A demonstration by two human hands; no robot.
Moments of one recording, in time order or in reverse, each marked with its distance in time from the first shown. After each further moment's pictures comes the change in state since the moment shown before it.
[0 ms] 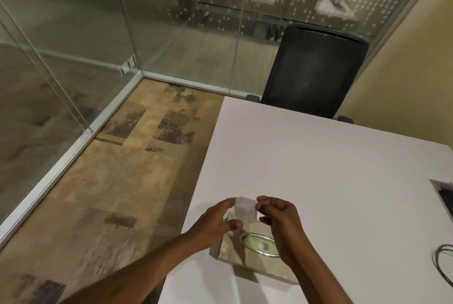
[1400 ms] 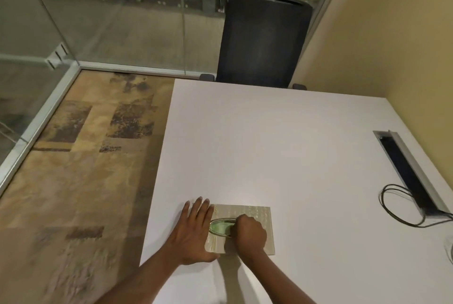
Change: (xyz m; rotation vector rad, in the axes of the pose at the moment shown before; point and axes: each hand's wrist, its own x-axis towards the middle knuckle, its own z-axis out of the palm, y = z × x) left_hand 0.014 -0.055 0.061 1.027 -0.238 0.153; right_hand 0.029 0.141 -0.021 -1.264 0.191 0.299
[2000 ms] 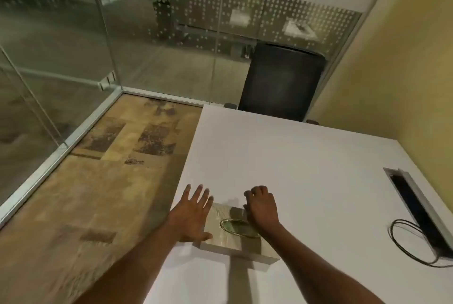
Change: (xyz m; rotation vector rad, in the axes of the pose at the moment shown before) left_hand -0.058 -0.028 -0.066 0.296 -0.014 -0.086; right_hand -0.007 -0.010 -0.062 -0.280 0.330 -0.514
